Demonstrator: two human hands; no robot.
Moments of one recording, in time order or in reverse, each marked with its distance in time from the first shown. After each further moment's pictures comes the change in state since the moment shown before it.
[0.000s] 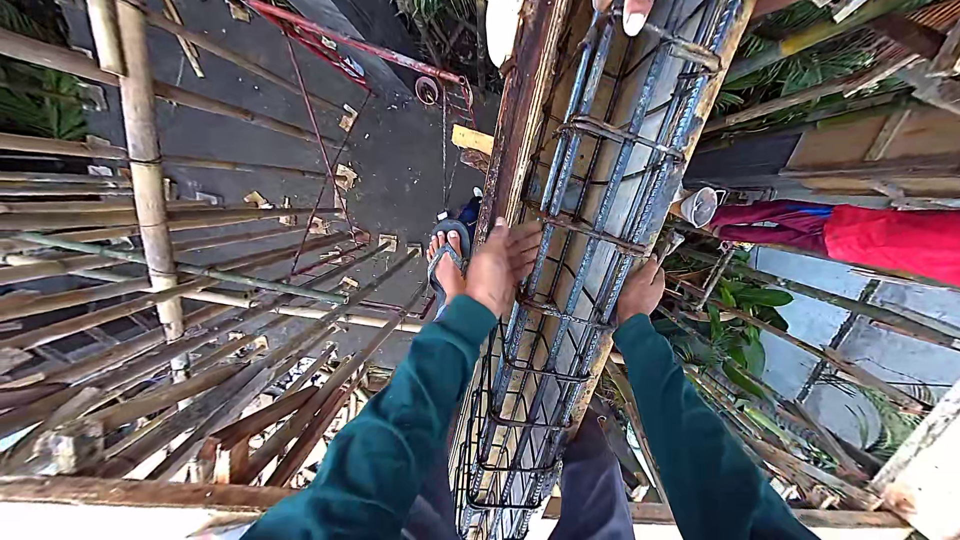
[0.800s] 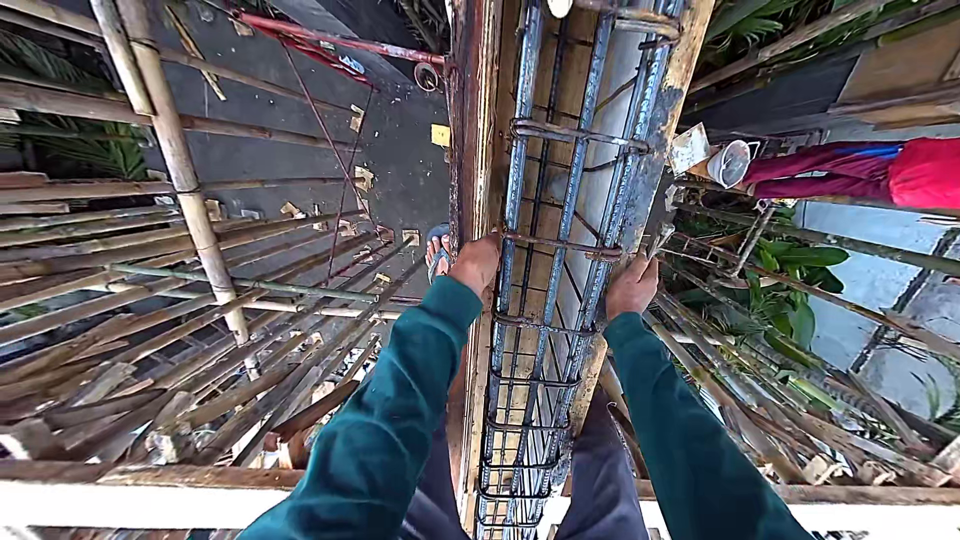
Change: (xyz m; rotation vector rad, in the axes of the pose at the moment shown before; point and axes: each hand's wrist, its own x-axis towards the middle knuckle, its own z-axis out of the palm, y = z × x) left_hand 0.026 0.032 0.031 0.550 0.325 -0.459; right_hand 0.003 -0.009 0.000 -0.030 -0.032 0.066
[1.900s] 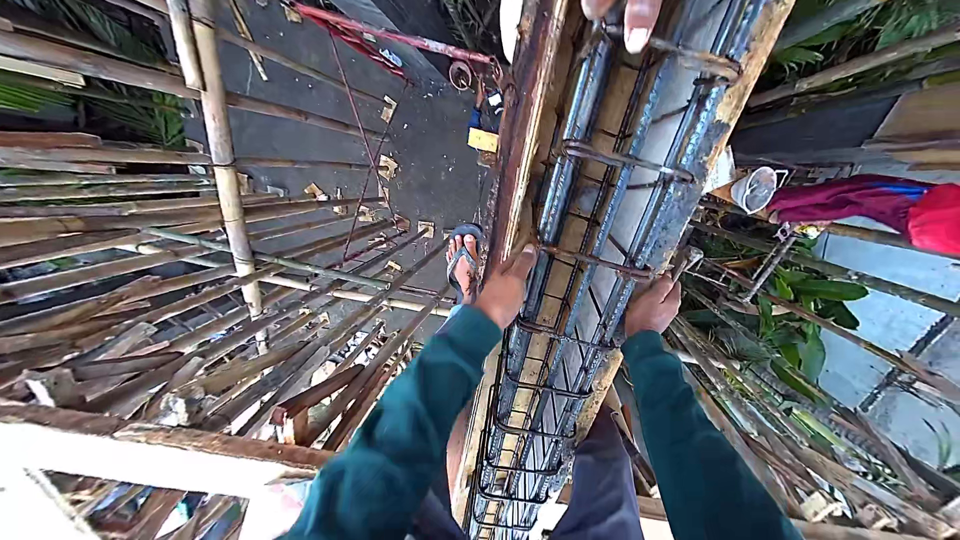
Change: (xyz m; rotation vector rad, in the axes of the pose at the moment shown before) left_hand -0.022 -0.033 -0.009 -0.008 -0.084 0.315; right_hand 0.003 0.005 0.000 -0.042 0.020 -0.065
